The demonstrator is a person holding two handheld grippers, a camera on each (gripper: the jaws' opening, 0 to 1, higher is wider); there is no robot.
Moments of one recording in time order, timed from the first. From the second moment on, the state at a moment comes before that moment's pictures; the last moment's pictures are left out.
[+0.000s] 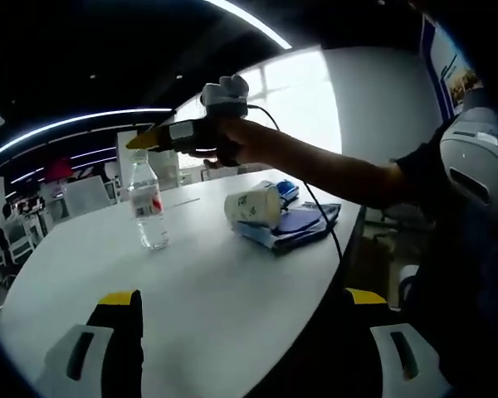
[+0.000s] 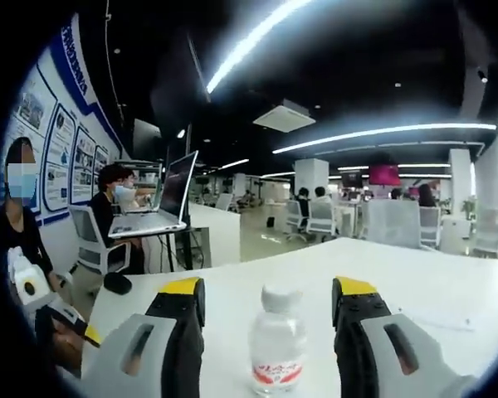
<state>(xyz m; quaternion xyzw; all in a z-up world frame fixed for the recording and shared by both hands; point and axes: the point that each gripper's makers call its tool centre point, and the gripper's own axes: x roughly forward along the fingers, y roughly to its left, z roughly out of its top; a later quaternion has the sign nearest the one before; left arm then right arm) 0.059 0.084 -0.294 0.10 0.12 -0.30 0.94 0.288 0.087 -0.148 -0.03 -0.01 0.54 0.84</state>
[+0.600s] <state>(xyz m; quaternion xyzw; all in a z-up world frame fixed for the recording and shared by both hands) 0.054 0.094 -0.291 0.10 0.12 -0.28 0.95 0.283 0.084 -0.156 -0.06 0.02 0.70 0.71</state>
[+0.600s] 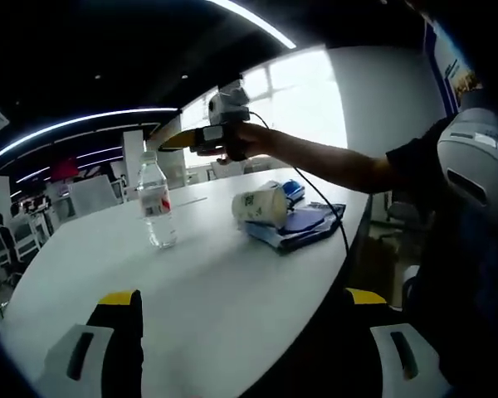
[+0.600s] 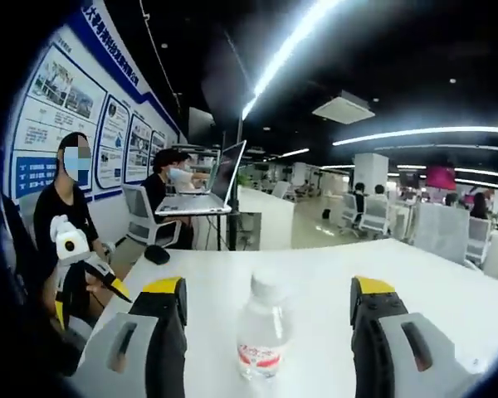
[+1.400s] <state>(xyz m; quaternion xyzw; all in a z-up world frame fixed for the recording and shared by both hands) 0.051 0.106 -0.286 0.10 0.12 -0.26 0.95 0.279 0.094 -0.166 -0.01 0.02 0.83 0.55</state>
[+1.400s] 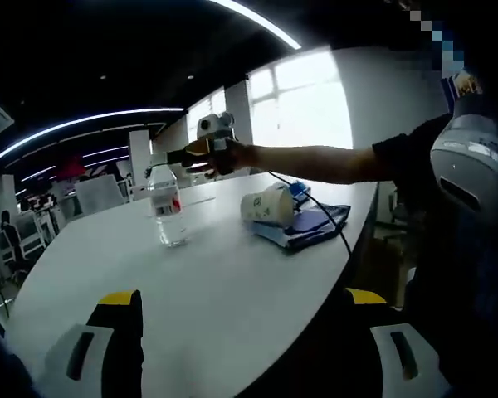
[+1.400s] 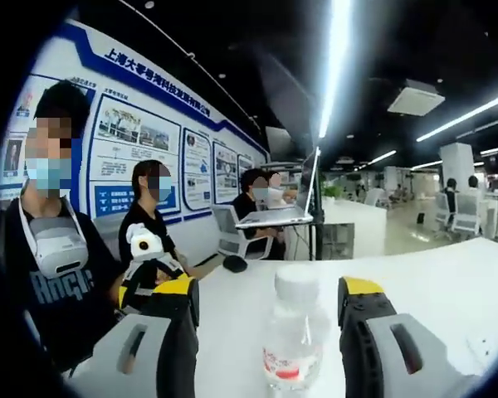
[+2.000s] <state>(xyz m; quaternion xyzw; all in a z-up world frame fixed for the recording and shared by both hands) 0.049 0.111 -0.289 0.09 0.12 -0.26 0.95 0.289 0.107 -0.170 -0.01 0.02 0.83 0.55</state>
